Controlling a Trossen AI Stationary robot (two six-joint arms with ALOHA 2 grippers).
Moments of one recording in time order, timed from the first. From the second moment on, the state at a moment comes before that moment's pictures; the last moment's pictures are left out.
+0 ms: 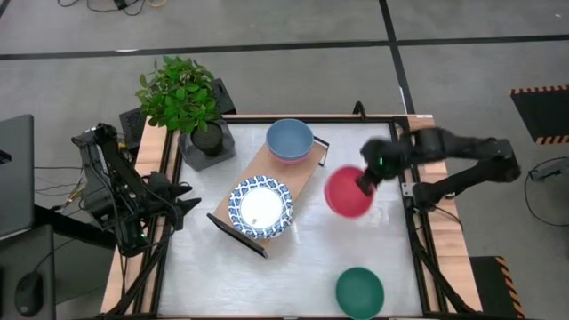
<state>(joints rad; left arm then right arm) -1.02 1.01 1.13 -1.51 -1.03 -1.83 -0.01 1.16 1.34 -1.33 0.06 0.82</state>
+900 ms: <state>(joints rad) -1.02 1.01 1.13 -1.51 -0.94 -1.82 -0.48 1.88 2.28 -1.37 -0.16 0.38</state>
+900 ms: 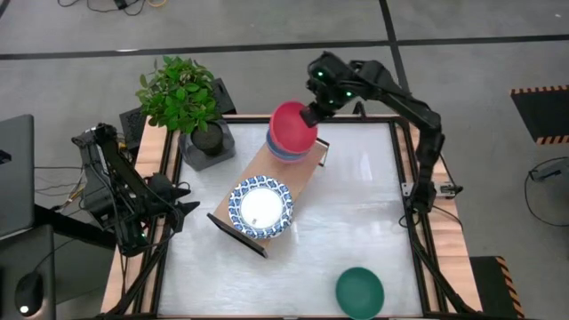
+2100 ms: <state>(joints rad) -1.02 1.01 1.13 -1.51 -0.95 -1.81 -0.53 1.95 2.28 -1.41 -0.16 0.23</state>
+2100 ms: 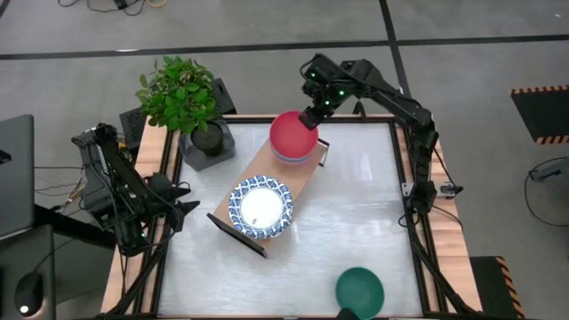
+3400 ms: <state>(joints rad) -1.02 1.01 1.13 -1.51 -0.96 -1.82 -0.55 1.94 2.27 -1.20 -0.16 0.16</state>
